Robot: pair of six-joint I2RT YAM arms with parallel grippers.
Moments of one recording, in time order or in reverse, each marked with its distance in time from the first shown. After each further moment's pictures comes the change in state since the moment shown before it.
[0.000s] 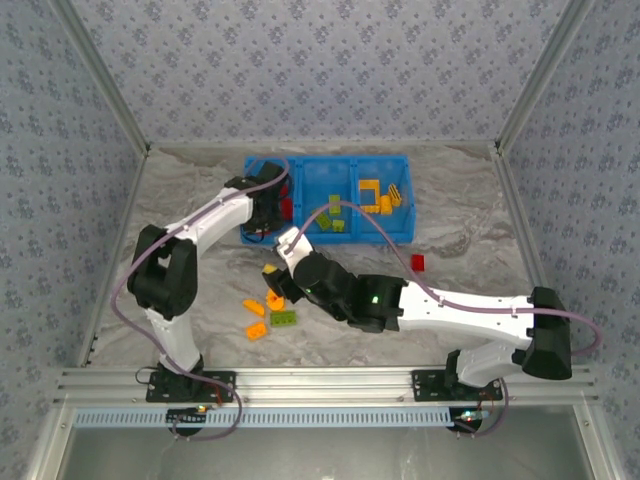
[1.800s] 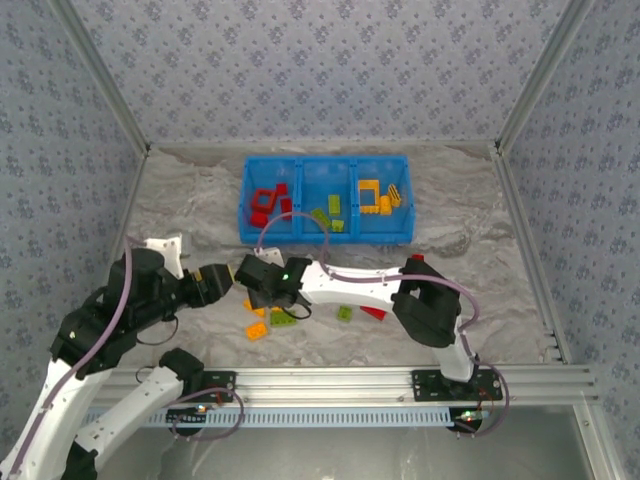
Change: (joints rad) left arm -0.072 -1.289 -0.409 -0.272 0.294 -0.027; right arm -0.094 0.632 0.405 -0.471 -0.267 0.625
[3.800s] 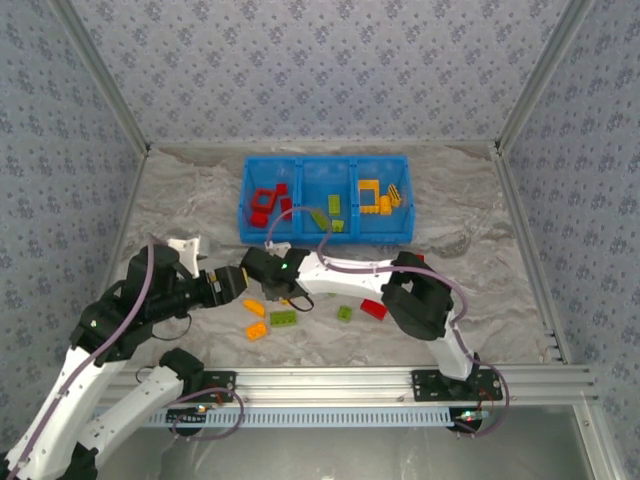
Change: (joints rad) left arm 0.000 0.032 -0.100 0.122 0.150 -0.045; right arm -0.063 0.027 0.030 -0.088 0.052 0.014
